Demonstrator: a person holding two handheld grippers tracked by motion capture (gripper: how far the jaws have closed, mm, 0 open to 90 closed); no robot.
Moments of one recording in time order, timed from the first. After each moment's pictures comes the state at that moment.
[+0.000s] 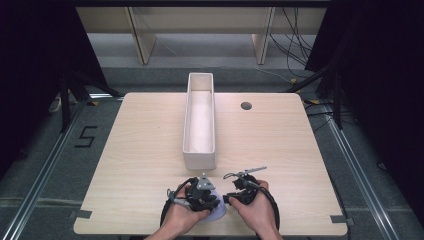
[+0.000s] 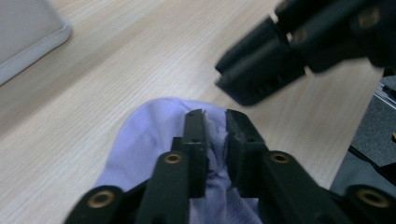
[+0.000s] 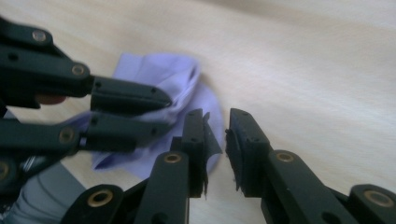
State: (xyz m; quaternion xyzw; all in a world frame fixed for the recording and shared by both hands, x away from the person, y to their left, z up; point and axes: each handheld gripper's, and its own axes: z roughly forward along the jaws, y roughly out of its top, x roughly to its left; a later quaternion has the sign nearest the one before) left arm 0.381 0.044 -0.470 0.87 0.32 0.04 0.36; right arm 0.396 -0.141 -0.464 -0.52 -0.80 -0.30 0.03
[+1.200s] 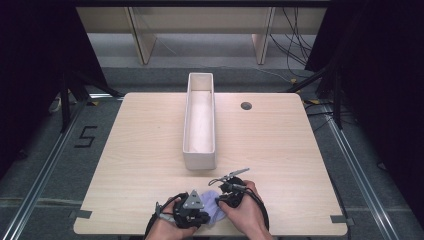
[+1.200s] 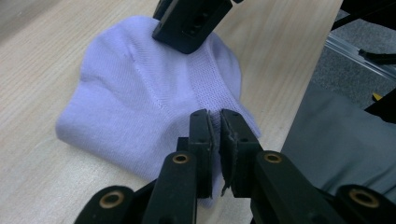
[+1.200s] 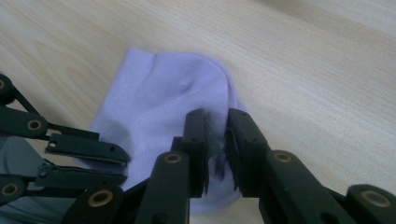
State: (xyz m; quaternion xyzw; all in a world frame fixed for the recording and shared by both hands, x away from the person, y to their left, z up) left arm 0.352 0.077 -0.488 0.90 0.26 0.02 0.34; right arm 0.392 -0.105 -0.470 -0.49 -0.83 -0.26 0.00
